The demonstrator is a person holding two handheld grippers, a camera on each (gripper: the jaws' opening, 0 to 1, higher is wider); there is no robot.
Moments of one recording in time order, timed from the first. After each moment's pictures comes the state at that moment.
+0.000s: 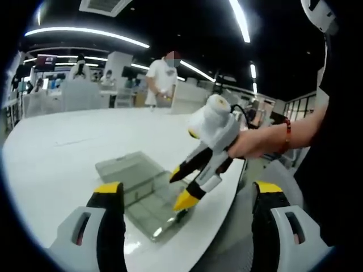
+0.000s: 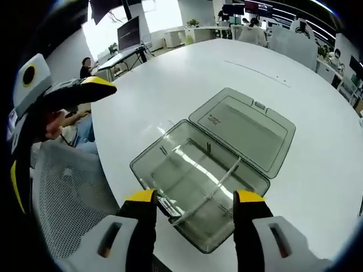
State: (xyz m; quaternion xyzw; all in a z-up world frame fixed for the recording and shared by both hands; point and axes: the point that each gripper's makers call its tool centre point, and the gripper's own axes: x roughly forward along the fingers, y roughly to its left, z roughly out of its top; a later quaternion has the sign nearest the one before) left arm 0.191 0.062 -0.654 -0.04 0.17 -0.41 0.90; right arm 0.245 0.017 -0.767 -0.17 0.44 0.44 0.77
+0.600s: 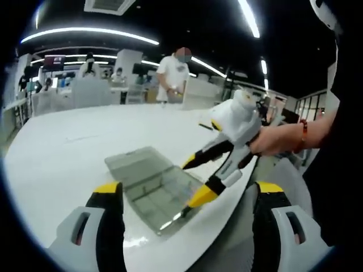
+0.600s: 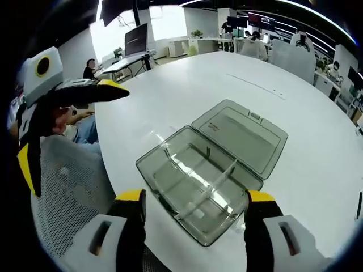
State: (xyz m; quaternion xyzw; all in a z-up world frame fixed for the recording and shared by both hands) left arm 0.192 0.071 -0.661 -0.03 0.19 -0.36 0.92; right arm 0.242 0.010 -0.750 -0.17 0.38 0.45 0.79
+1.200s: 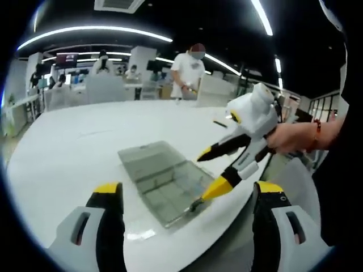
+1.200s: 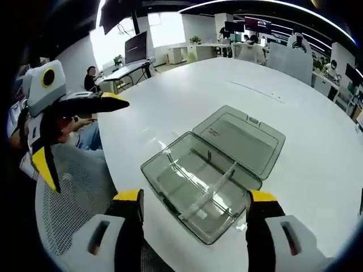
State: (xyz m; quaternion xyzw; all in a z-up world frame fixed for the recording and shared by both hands) left arm 0.185 0.076 -0.663 -0.03 0.20 -0.30 0.93; right arm 0.240 0.008 -0.743 -0.15 0.37 0.45 0.80
